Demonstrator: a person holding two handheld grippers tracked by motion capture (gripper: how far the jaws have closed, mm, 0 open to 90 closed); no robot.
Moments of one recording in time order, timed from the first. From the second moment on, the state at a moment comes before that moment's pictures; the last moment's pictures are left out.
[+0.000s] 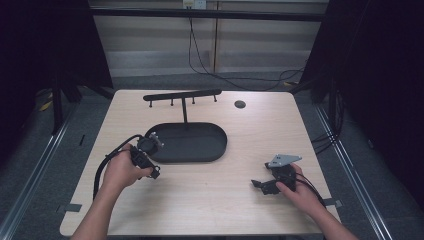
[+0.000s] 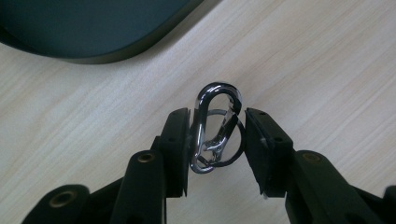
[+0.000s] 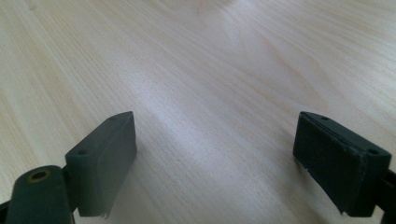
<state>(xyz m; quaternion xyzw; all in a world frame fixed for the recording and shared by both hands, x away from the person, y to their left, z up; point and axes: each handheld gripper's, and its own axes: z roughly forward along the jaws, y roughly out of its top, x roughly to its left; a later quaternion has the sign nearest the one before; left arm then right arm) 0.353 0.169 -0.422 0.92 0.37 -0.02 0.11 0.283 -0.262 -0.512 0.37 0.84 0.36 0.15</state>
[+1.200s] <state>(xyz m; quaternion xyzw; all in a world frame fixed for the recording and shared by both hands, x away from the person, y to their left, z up) 0.382 0.146 -0.394 0.91 0.38 -0.02 0.13 0.283 -0.262 -0.512 0.37 0.84 0.36 0.15</state>
